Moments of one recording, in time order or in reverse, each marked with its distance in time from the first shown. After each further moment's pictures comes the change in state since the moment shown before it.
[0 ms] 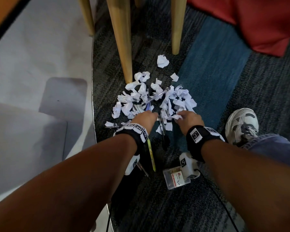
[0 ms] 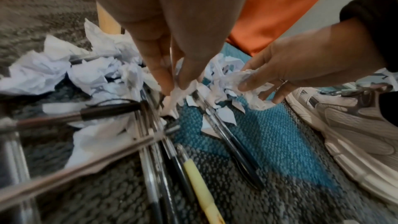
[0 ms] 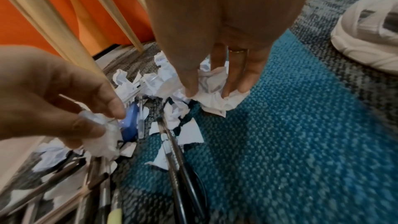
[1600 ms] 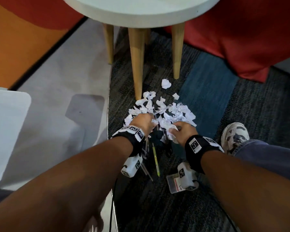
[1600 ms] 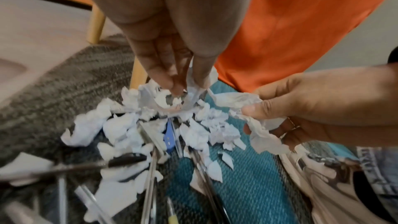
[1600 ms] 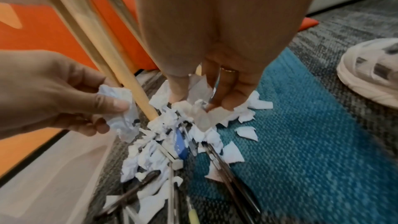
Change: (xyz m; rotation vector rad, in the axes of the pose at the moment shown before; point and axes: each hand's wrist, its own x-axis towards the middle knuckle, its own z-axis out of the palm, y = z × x) left_hand -0.065 0.001 -0.052 -0.251 0.203 -0.170; right_hand -0.084 -0.041 -0.032 0.173 -0.061 -0.161
